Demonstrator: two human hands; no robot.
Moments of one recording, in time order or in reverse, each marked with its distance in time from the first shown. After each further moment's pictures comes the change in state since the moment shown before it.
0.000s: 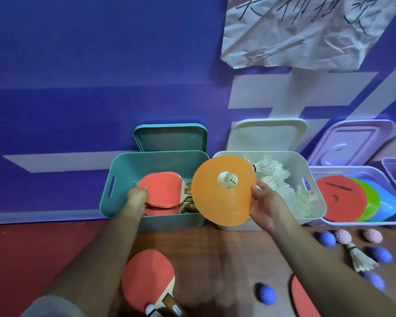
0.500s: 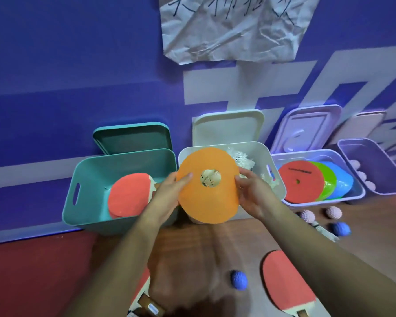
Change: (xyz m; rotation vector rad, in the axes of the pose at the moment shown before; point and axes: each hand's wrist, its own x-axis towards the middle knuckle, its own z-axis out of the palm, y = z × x) left_hand -0.169 0.029 0.099 -0.145 -0.741 0.178; right_hand -0.015 -0.047 -0.042 -0.172 0.051 -0.045
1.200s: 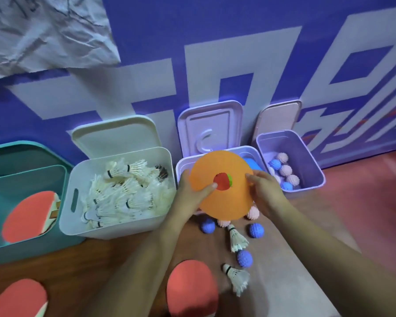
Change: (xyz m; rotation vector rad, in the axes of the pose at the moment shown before) left_hand 0.081 -0.089 0.352 0.465 0.079 0.123; right_hand 0.006 -0.163 -0.318 -0.301 0.332 -0.158
